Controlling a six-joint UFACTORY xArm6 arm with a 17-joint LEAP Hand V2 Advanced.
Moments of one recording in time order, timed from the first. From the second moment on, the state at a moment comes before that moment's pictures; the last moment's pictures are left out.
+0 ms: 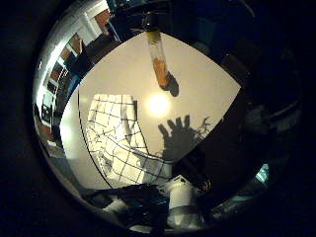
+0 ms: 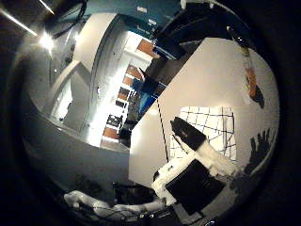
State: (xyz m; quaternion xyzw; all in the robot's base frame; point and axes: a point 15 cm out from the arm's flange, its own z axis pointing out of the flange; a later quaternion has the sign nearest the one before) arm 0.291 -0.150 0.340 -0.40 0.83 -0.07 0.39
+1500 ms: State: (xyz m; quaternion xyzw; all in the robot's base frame) arm 0.319 -0.243 0.221 -0.26 0.84 -0.04 0.48
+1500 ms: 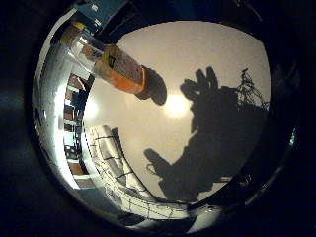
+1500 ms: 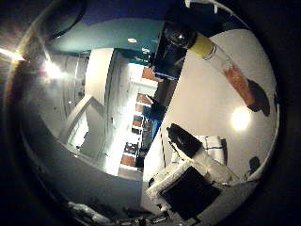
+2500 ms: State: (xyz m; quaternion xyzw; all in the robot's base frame) arm 0.318 -0.242 0.201 -0.26 0.84 -0.02 0.47
